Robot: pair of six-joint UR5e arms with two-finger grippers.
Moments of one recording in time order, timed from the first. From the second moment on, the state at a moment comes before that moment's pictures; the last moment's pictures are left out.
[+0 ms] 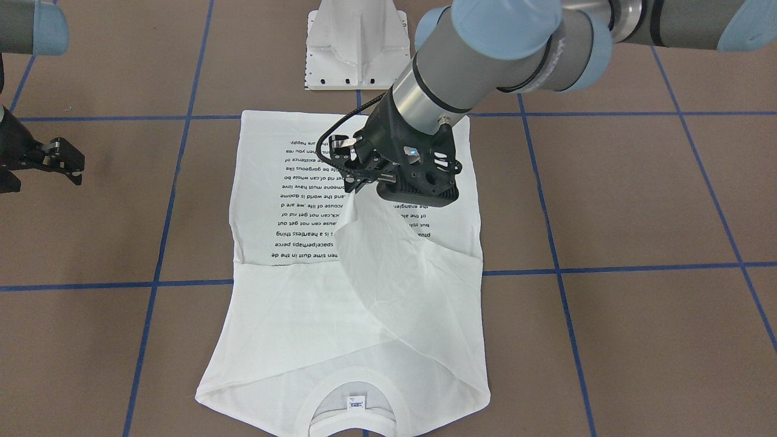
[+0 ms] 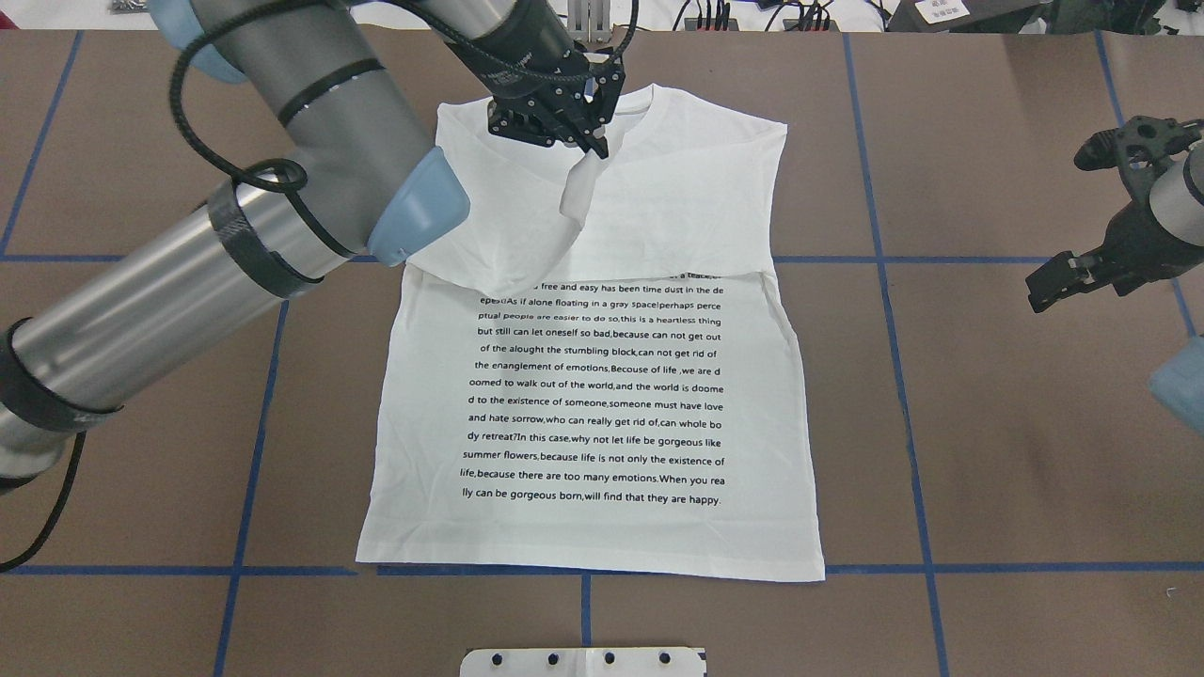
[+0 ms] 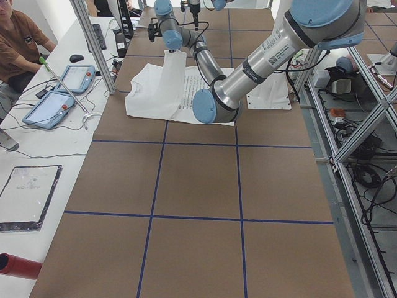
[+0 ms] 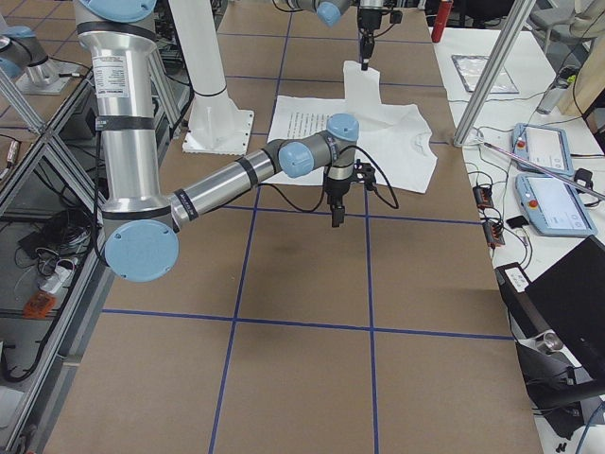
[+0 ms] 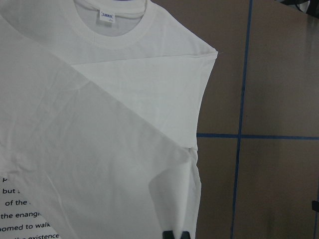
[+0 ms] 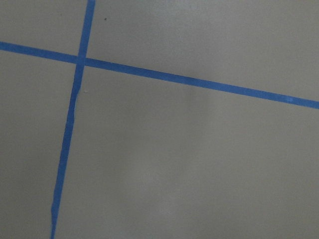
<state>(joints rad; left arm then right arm) -0.82 -2.55 -1.41 -1.91 -2.32 -1.35 1.04 -1.51 1.98 -1.65 2.14 0.49</state>
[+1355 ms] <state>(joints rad) -0.54 -2.64 -1.09 -2.23 -2.04 -1.45 1.04 -1.50 1.97 -1.65 2.15 0.49</state>
